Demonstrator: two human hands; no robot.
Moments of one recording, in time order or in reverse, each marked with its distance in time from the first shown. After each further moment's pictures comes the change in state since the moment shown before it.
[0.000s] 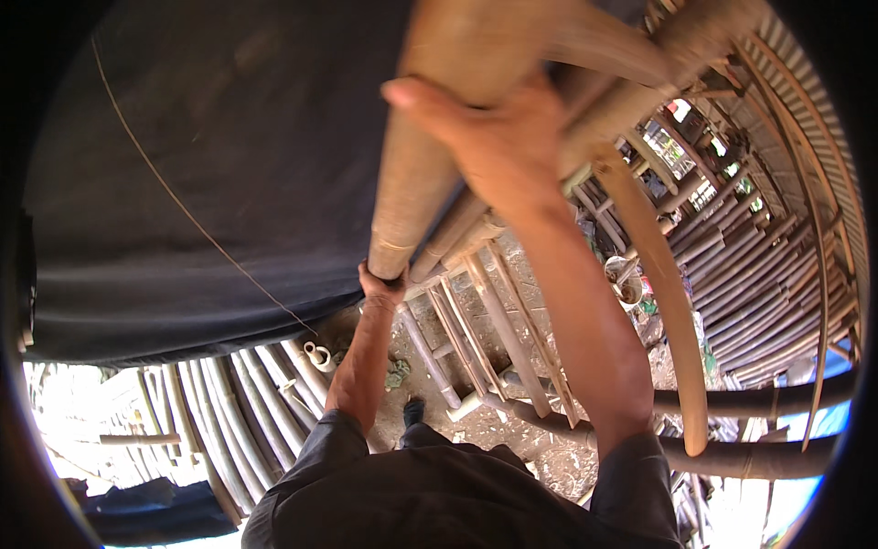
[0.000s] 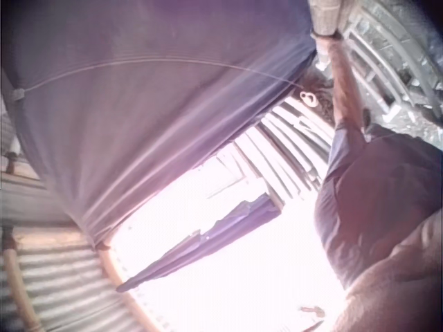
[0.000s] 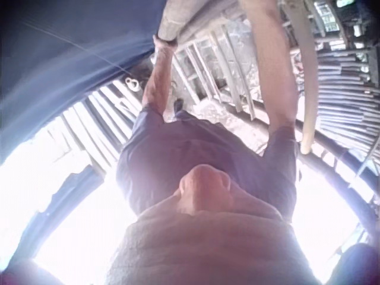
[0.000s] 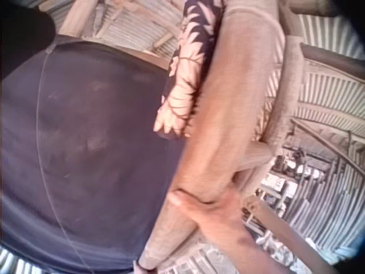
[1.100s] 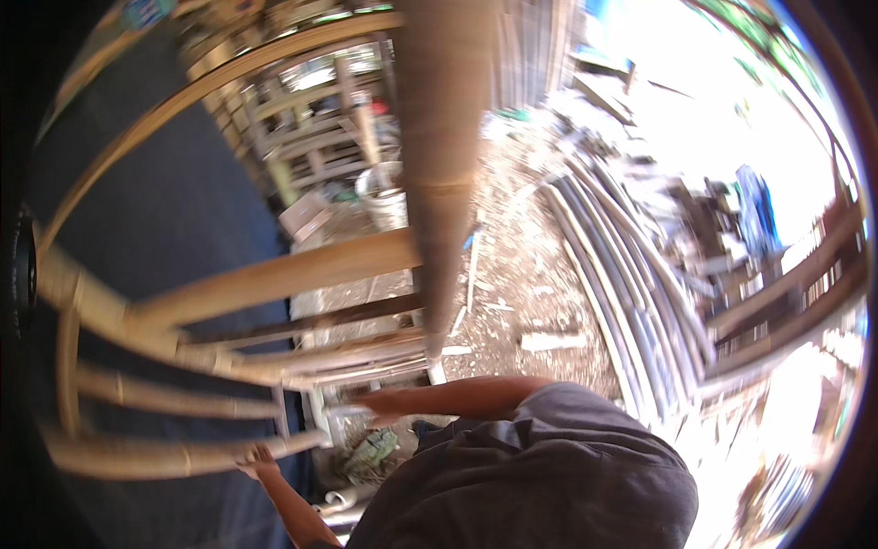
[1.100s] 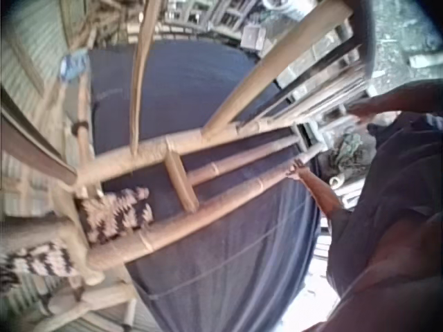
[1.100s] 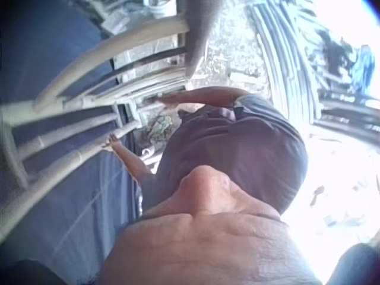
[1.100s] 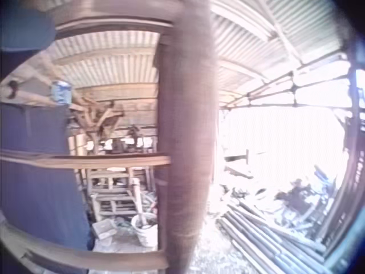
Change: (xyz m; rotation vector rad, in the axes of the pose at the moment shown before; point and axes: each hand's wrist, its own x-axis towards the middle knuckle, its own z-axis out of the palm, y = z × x) left_hand 0.041 0.056 -0.059 0.723 0.197 0.149; right_hand -0.432 0.257 -0.100 -0.487 -0.591 0.774
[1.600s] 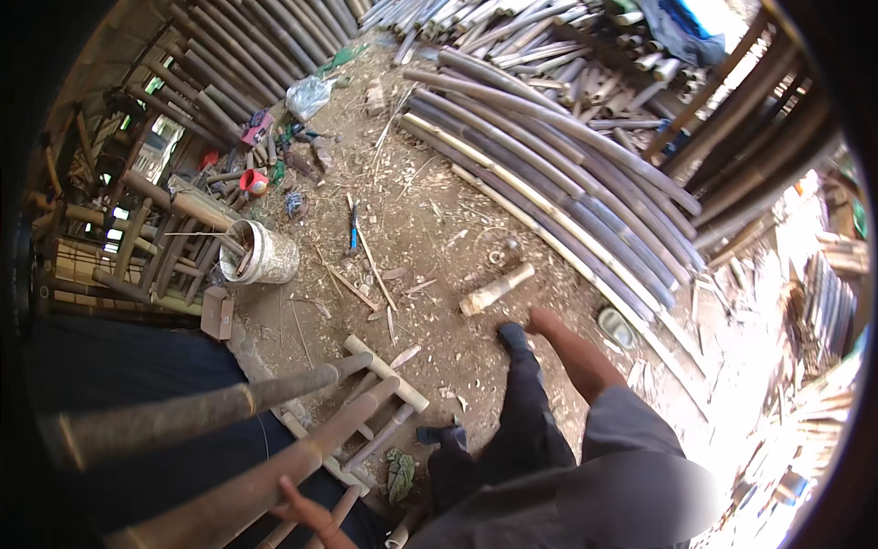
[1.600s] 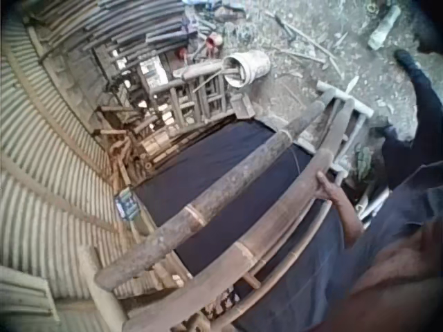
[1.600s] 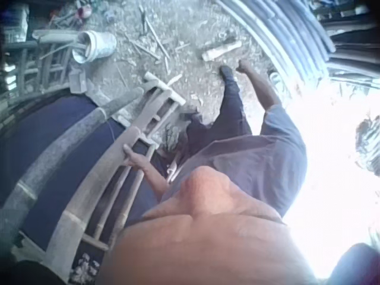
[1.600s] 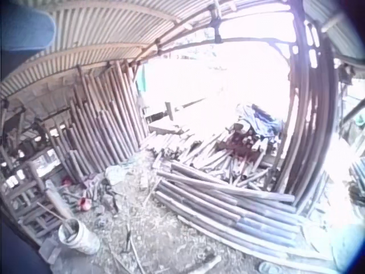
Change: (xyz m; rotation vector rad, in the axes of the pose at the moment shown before) left_hand -0.477 -0.294 0.184 1.019 -0.881 0.885; right_hand -0.513 0.443 0.158 0.673 0.378 1.392
